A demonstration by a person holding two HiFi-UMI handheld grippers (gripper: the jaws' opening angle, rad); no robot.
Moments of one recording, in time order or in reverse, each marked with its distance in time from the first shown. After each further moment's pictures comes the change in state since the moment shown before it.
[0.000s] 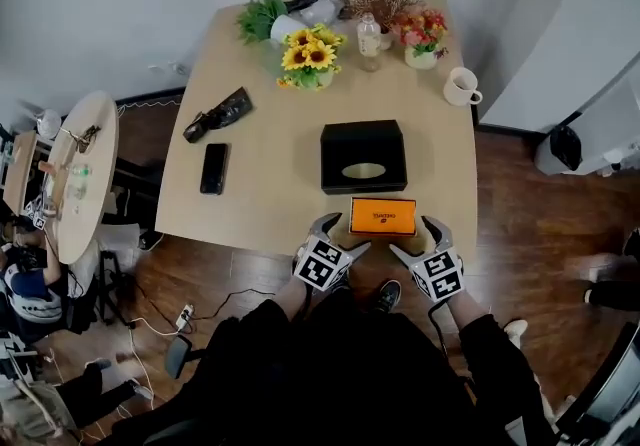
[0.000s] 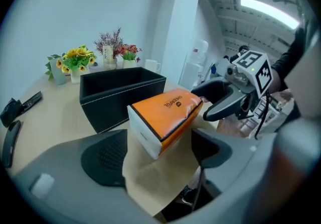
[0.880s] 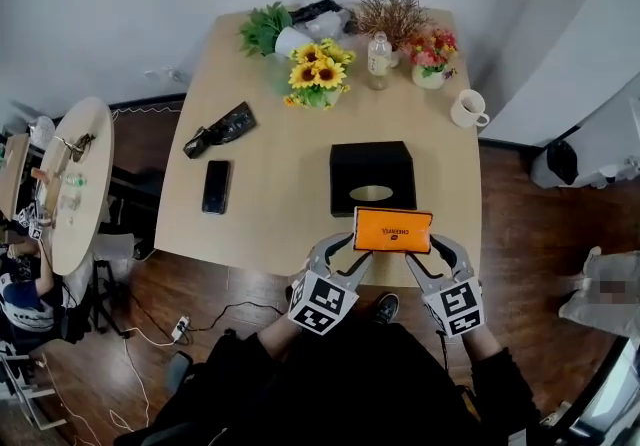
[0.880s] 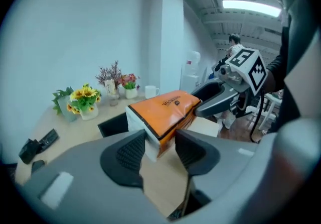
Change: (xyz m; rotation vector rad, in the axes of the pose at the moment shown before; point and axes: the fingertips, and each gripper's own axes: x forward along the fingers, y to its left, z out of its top) left arm -0.079 -0.003 0.089 0.150 -0.174 0.053; right arm -0.051 0.010 0.097 -0.093 -0.097 -0.066
